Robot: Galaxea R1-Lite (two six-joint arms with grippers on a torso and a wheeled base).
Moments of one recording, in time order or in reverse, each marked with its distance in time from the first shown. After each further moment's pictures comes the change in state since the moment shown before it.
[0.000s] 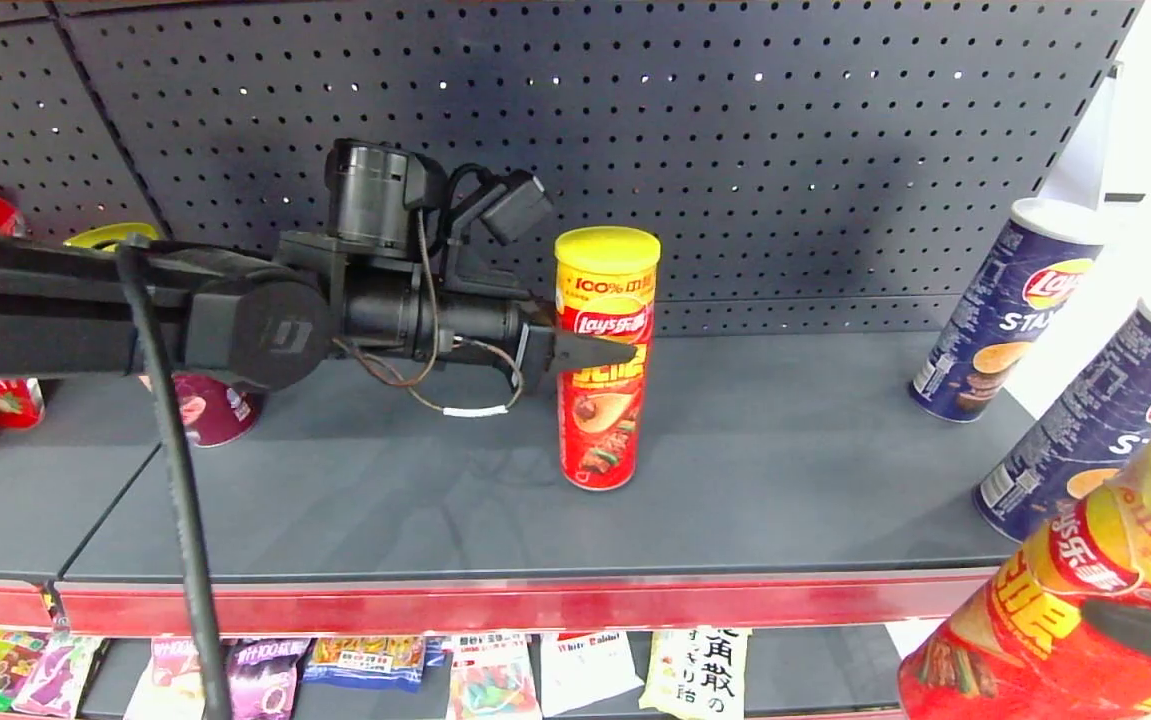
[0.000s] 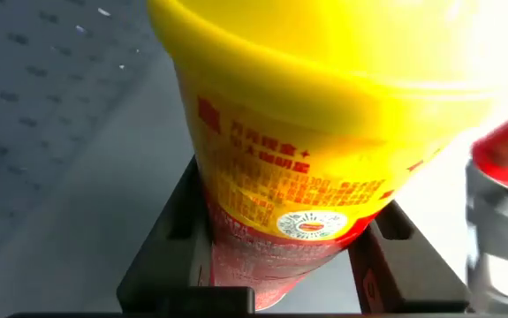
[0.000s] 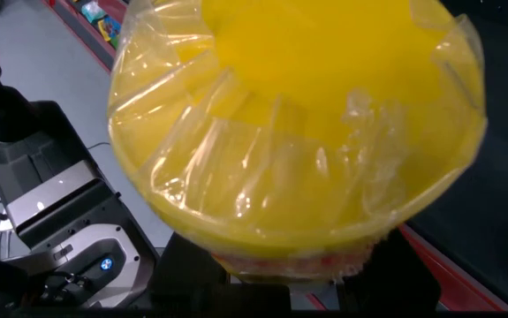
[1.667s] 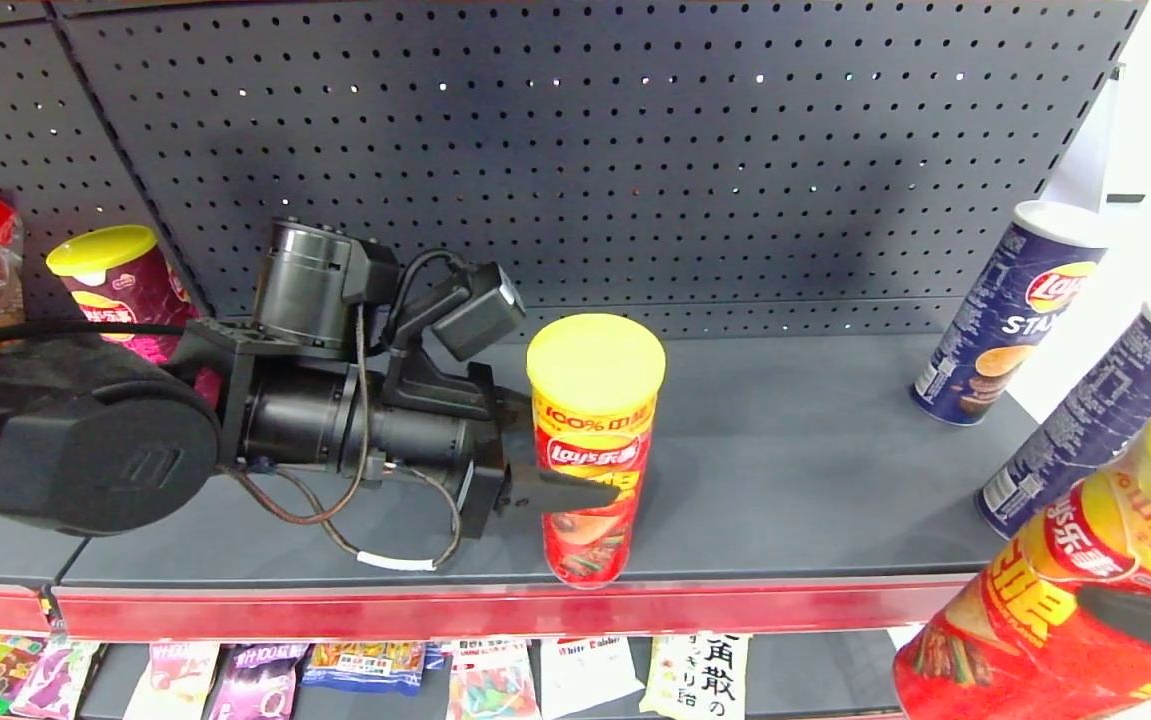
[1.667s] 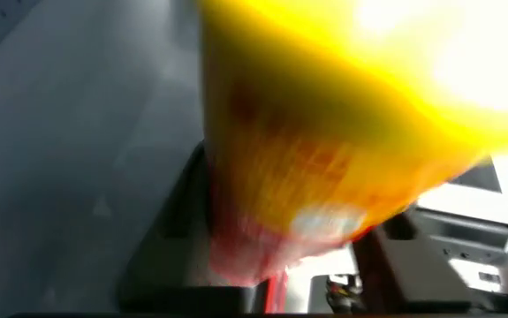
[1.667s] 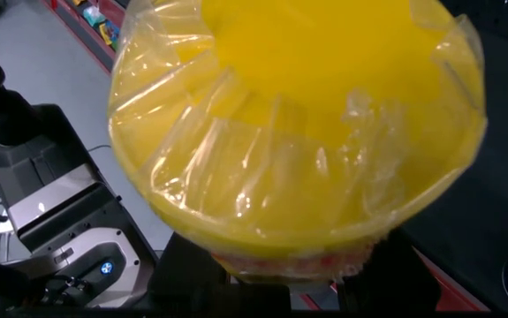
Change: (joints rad) left arm -0.057 -0.204 0.368 -0.031 -0.019 0.108; right arm 0.004 0.020 -0.022 0.000 0.003 0.000
